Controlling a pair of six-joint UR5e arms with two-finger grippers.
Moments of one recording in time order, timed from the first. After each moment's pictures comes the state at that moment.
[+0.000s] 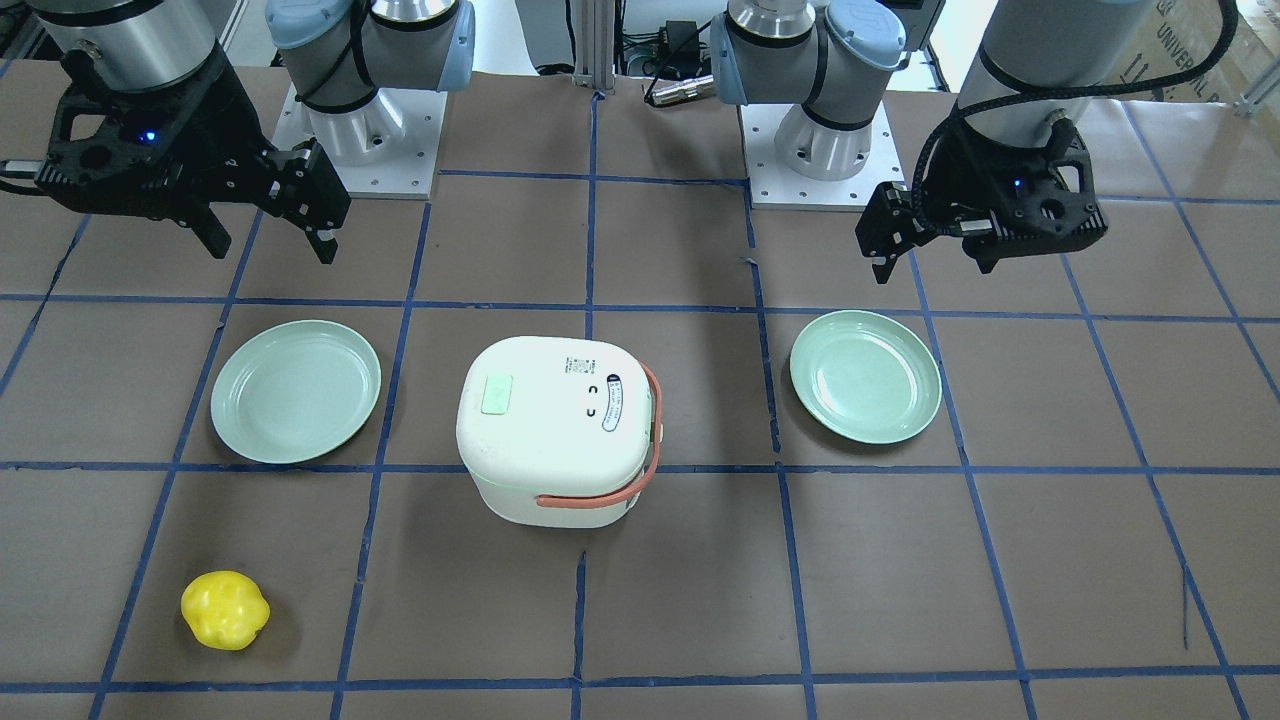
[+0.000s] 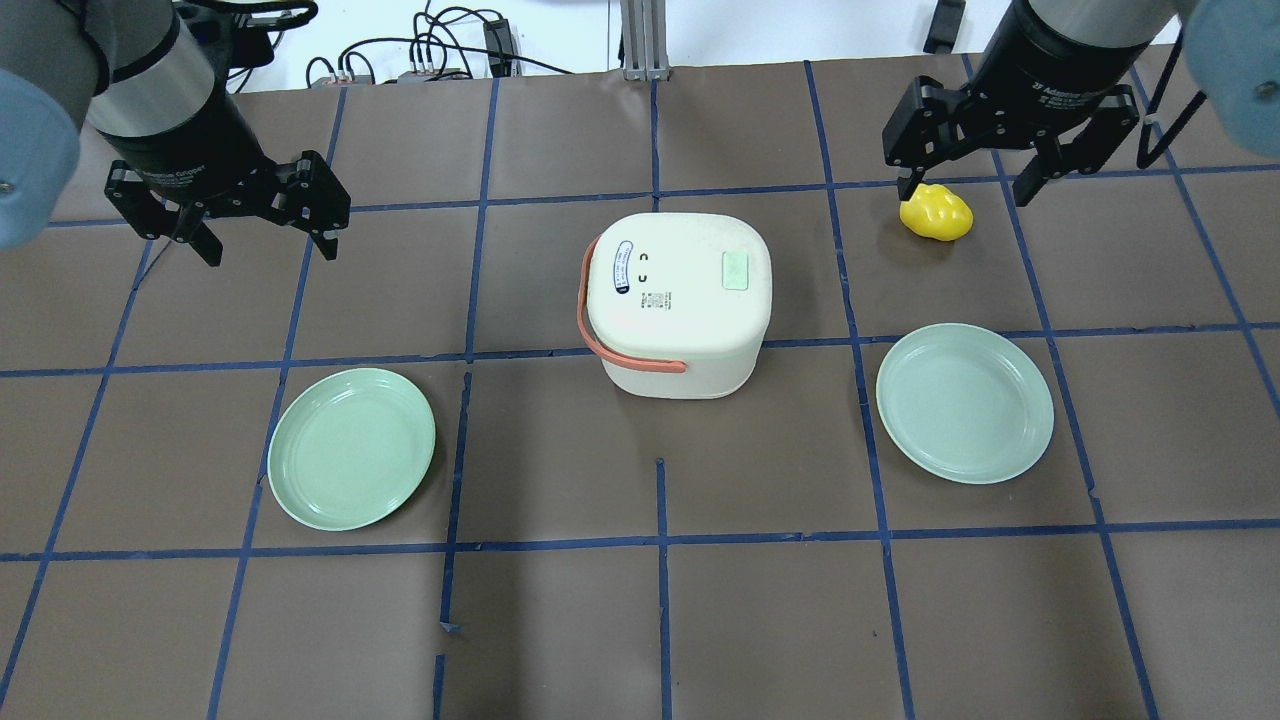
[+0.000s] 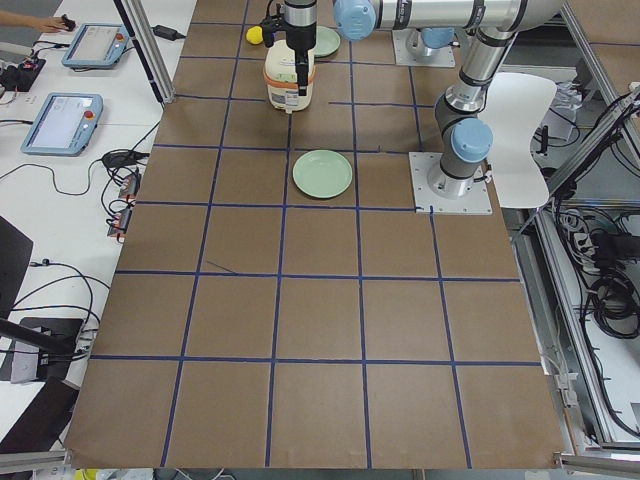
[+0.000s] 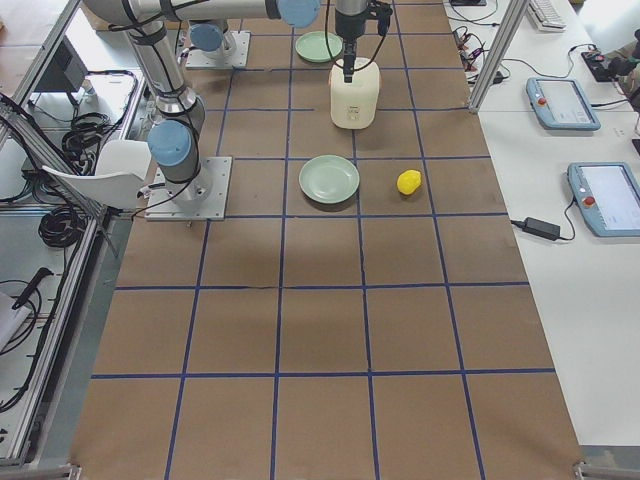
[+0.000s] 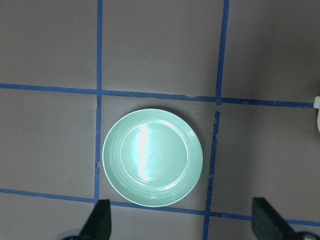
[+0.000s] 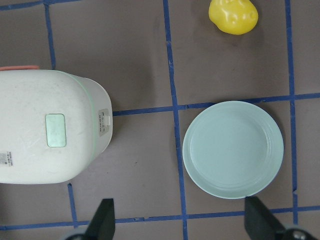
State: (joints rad) left arm -1.50 -1.56 -1.59 -1.55 1.67 0.00; right arm 1.55 -1.57 1.53 -1.59 -1.51 0.07
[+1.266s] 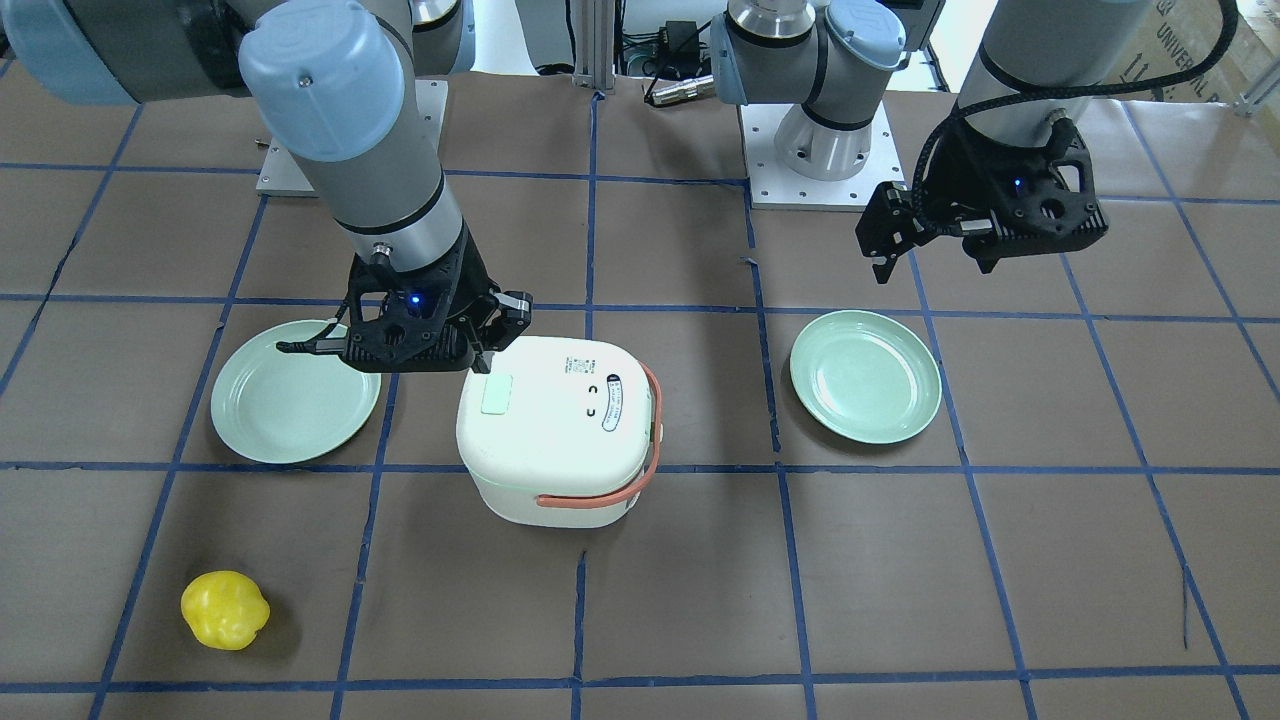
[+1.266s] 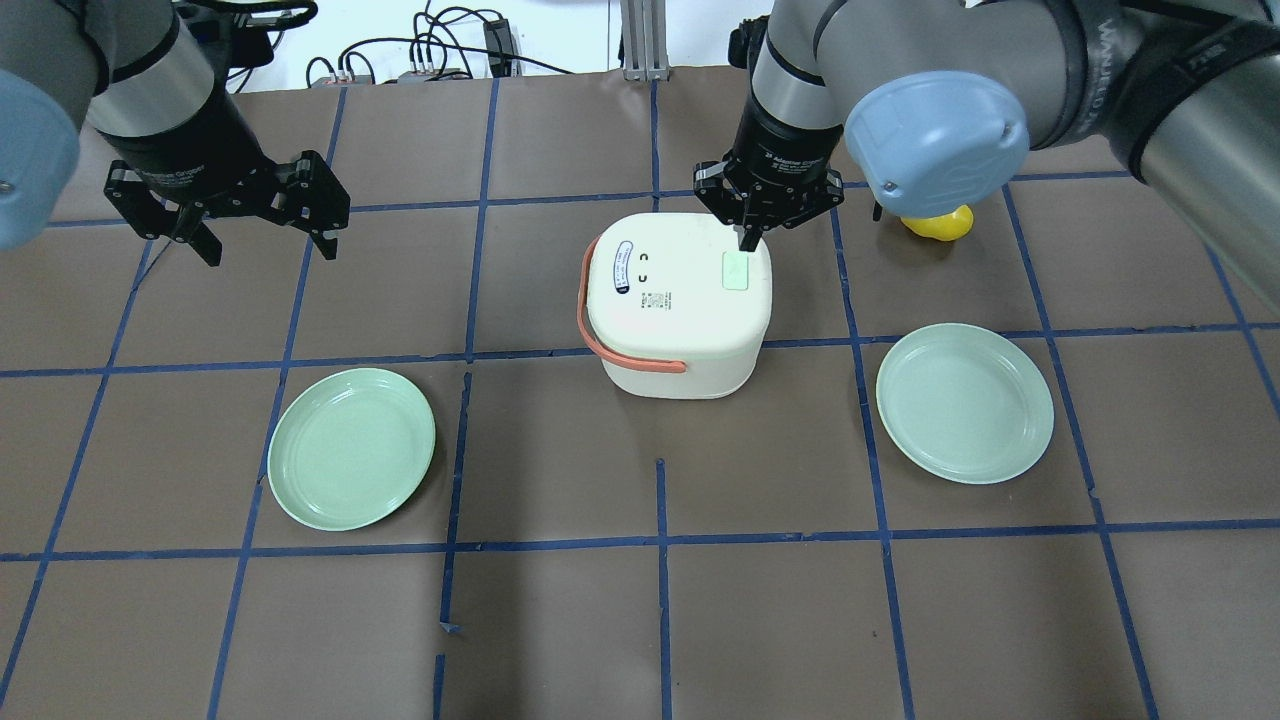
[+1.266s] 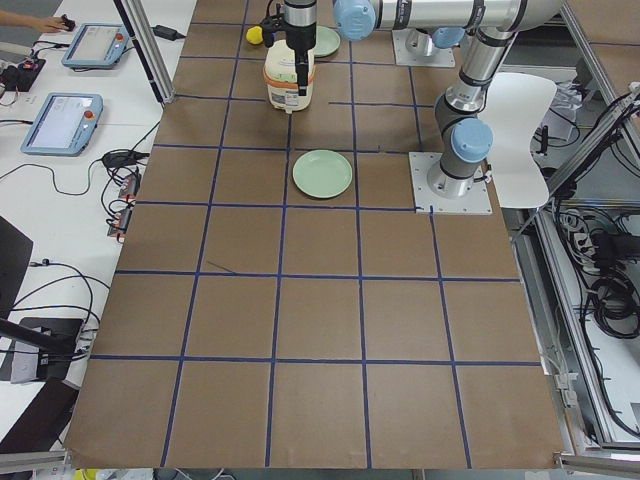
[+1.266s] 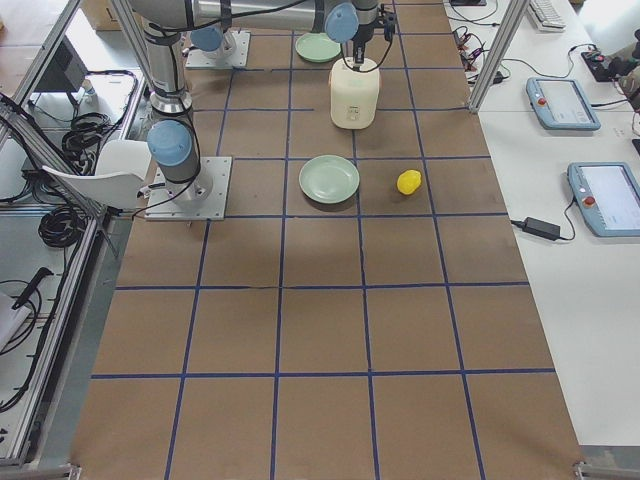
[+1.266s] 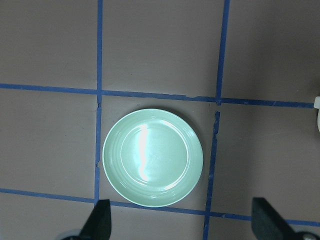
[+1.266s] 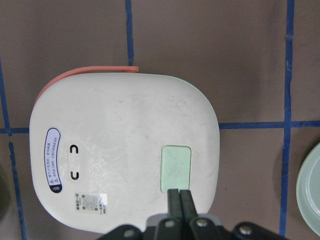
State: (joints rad) left arm -1.50 -1.56 -1.59 -1.55 1.67 0.00; right arm 1.77 -1.35 1.53 -1.79 -1.44 0.23
